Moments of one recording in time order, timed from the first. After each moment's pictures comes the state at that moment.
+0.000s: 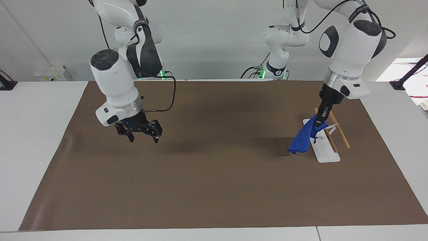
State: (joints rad) left arm -0.16 0.01 0.05 -1.81 -0.01 2.06 -1.06; right arm 0.04 0.23 0.12 -1.61 -0.05 1.91 0.31
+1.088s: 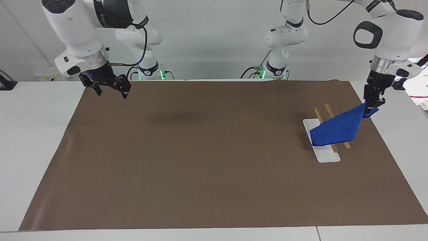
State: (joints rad) left arm 0.16 -0.16 0.05 -2.09 0.00 2.25 -0.99; right arm -0.06 0.00 0.12 -1.62 -0.04 1.55 0.20
